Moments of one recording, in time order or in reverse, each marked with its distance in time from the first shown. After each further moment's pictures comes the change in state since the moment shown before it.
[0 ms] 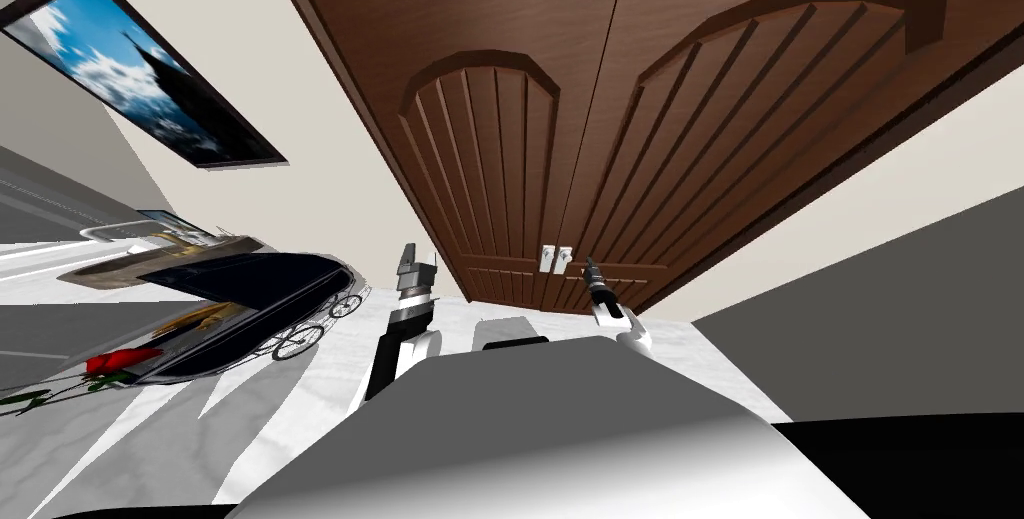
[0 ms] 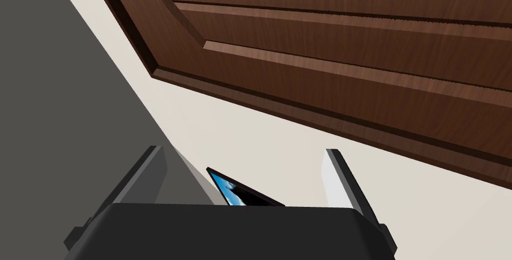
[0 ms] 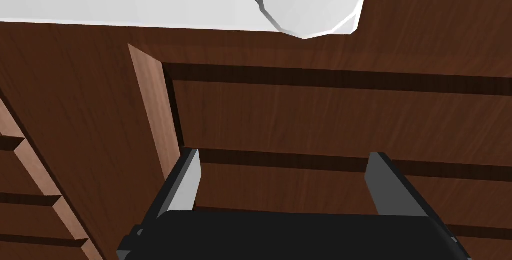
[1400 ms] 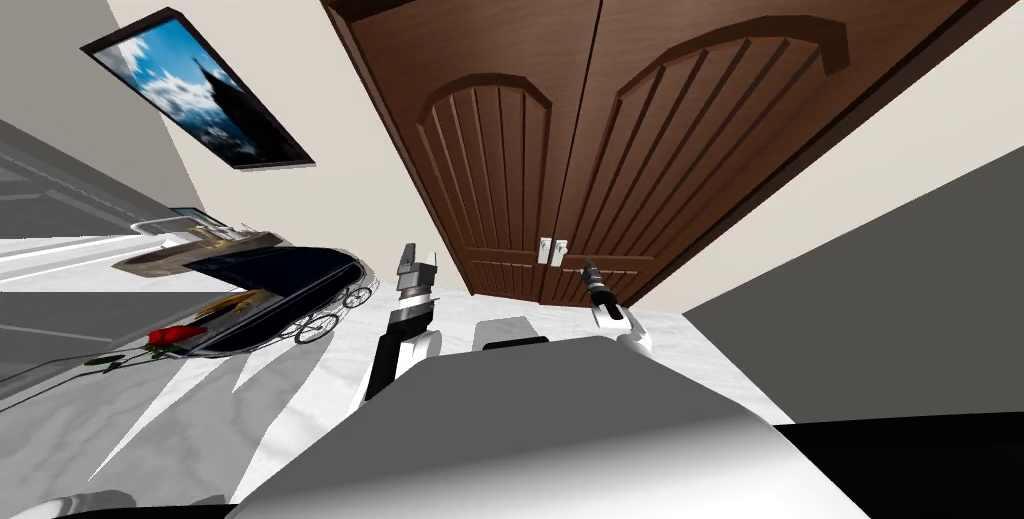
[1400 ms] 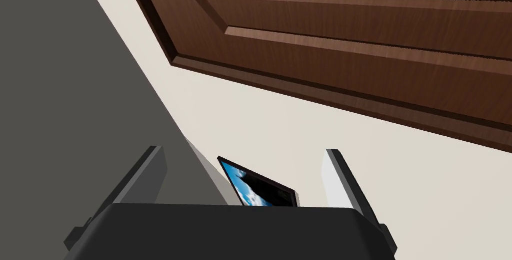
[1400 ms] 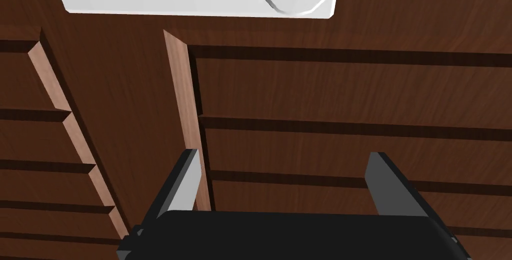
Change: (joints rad) arm 0.013 -0.004 0.020 -0.006 0.003 -0.016 -0.016
